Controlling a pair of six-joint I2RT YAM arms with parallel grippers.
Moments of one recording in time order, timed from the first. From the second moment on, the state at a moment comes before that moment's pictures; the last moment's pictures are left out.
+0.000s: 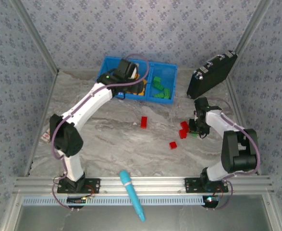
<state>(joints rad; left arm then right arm) -0.61 1.80 1.74 -0.79 -0.17 -0.26 0.09 1.47 0.89 -0.81 0.00 0.25</state>
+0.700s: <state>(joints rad) -0.67 1.46 1.03 -0.69 -0.21 -0.37 0.26 1.73 1.69 -0.67 0.01 0.17</state>
